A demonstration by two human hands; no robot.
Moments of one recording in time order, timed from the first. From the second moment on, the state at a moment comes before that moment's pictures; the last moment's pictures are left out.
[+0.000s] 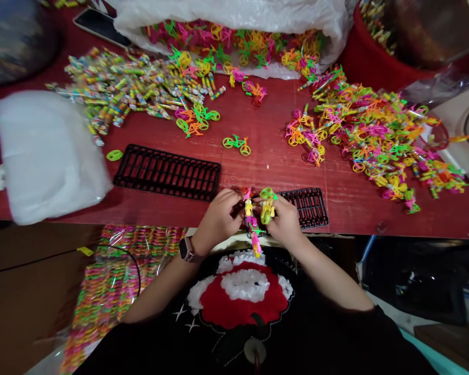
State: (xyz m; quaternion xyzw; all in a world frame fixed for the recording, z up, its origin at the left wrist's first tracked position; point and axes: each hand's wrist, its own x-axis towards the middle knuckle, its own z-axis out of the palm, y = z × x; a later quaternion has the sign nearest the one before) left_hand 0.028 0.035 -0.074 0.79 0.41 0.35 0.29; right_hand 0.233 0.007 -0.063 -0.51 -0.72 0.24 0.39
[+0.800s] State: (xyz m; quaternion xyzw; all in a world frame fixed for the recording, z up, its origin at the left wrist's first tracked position) left_hand 0.026 0.039 -0.070 0.79 0.41 0.33 0.32; right_hand 0.240 0.018 -0.057 -0.51 -0.75 0.26 0.34
